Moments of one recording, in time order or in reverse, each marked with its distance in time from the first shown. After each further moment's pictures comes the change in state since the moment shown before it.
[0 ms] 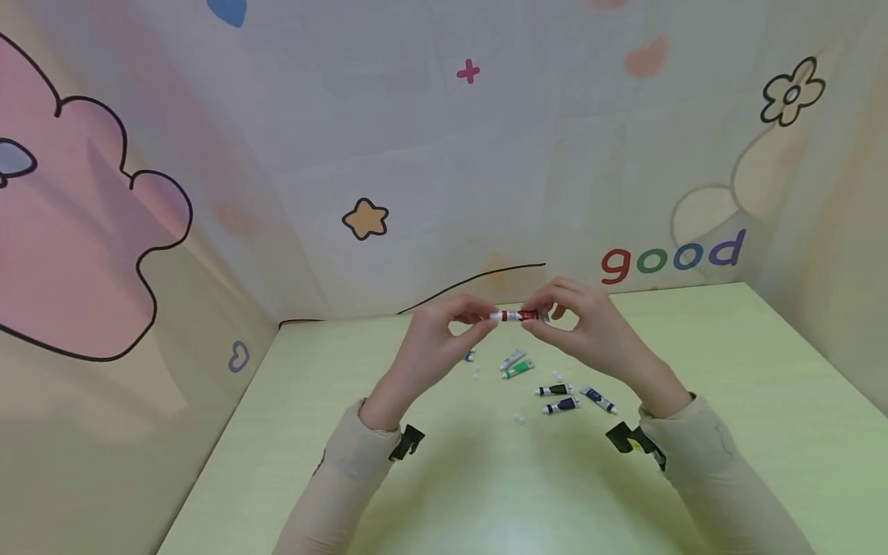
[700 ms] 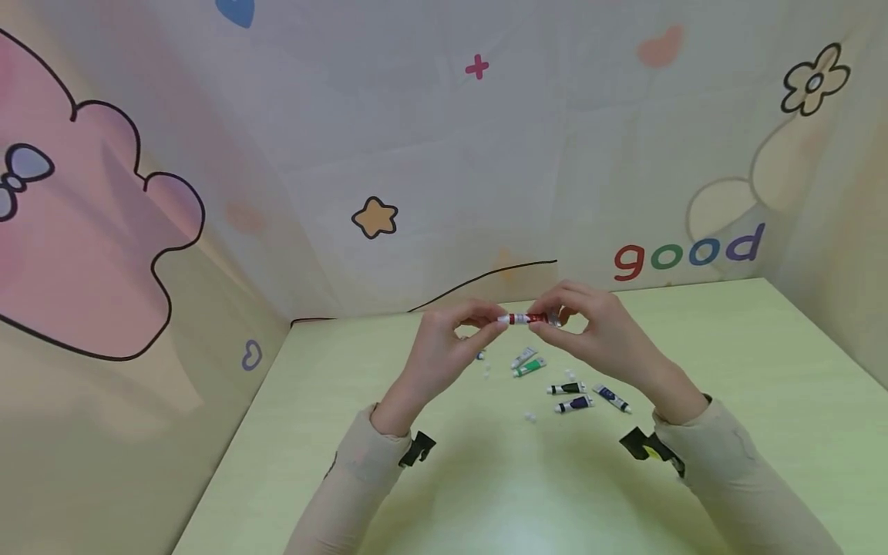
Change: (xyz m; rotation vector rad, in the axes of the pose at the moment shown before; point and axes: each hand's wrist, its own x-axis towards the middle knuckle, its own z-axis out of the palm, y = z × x) left_hand -0.008 -0.004 0.003 -0.094 0.037 -0.013; right_hand 0.000 -0.011 0.005 -0.001 0.004 -0.005
